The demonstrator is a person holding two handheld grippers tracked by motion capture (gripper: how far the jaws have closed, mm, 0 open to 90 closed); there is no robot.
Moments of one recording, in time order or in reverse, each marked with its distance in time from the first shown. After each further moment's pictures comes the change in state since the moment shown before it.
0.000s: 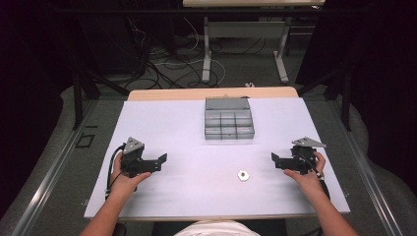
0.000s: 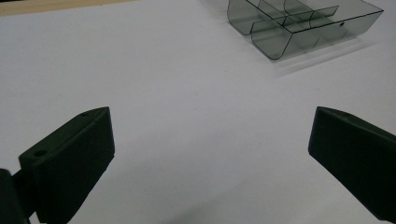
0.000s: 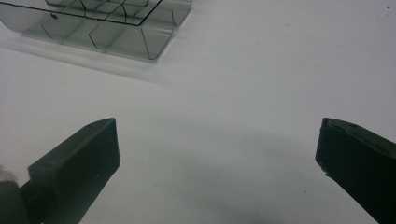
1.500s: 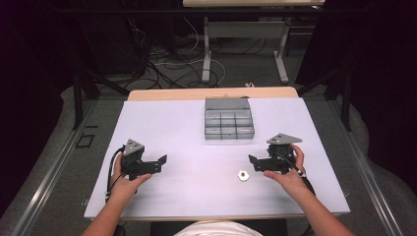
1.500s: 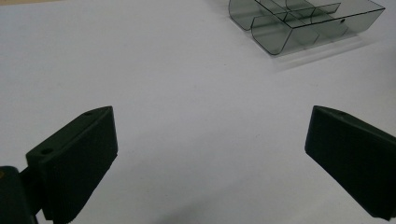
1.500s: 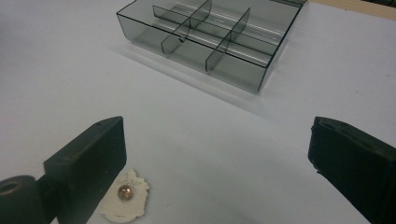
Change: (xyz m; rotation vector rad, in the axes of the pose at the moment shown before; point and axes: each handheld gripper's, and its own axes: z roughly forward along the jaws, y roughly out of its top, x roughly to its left) left arm -0.004 -0.004 -0.003 0.015 0.013 -0.022; right arm 0.076 0.036 -0.009 0.030 0.148 -0.143
